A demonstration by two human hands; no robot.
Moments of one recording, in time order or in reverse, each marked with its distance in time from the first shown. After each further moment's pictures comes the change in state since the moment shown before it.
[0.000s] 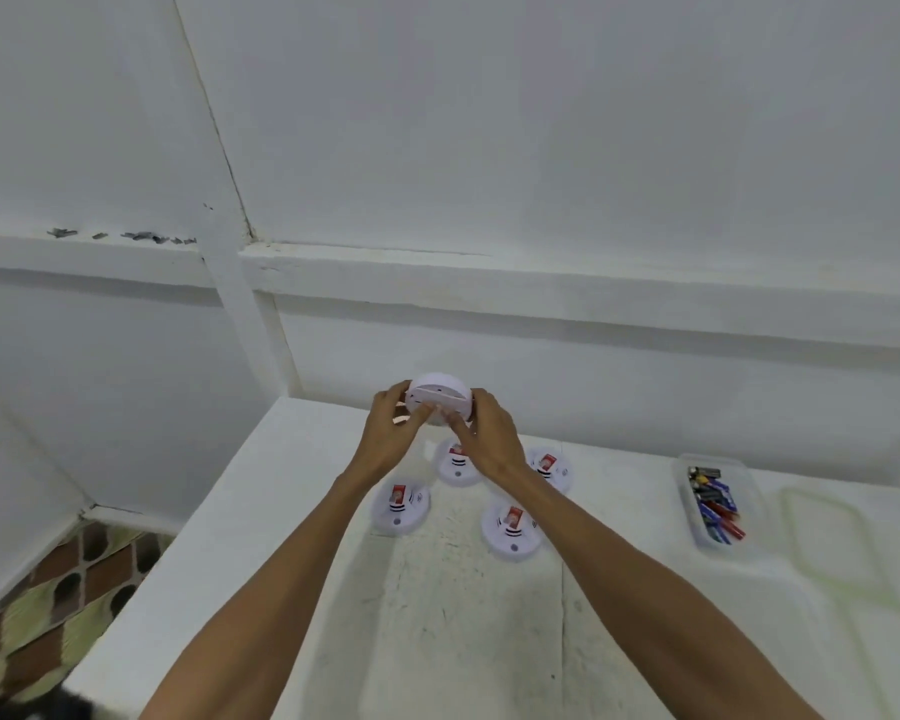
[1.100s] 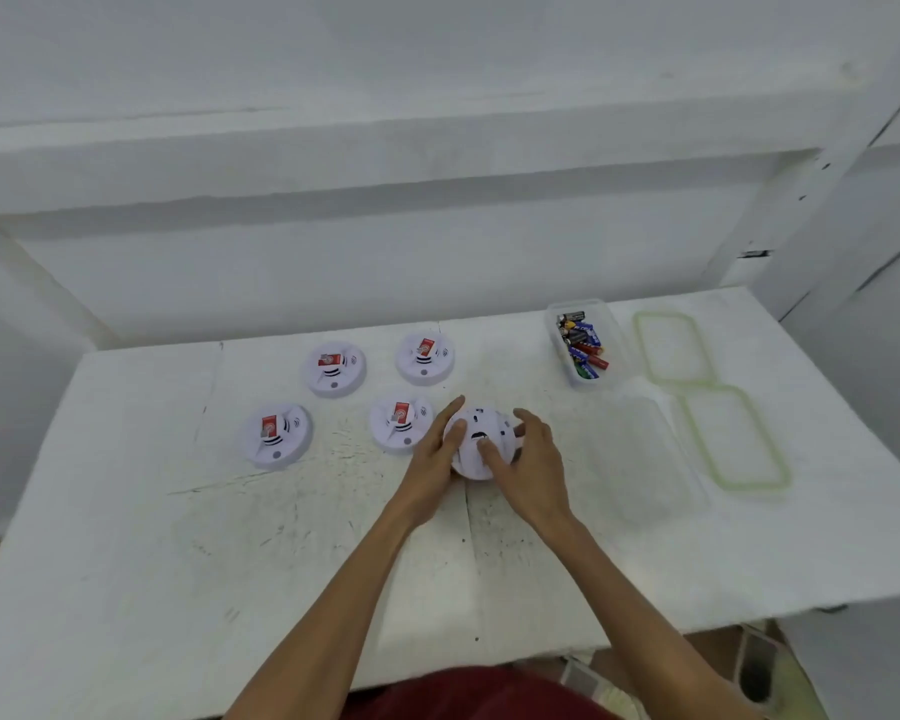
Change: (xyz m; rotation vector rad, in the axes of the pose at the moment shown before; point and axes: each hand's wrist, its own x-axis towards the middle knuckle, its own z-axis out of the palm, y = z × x) left_hand -0.139 -0.015 0.198 -0.515 -0.510 -0.432; right_hand -0.218 0.090 -0.086 -0.025 0.230 0.629
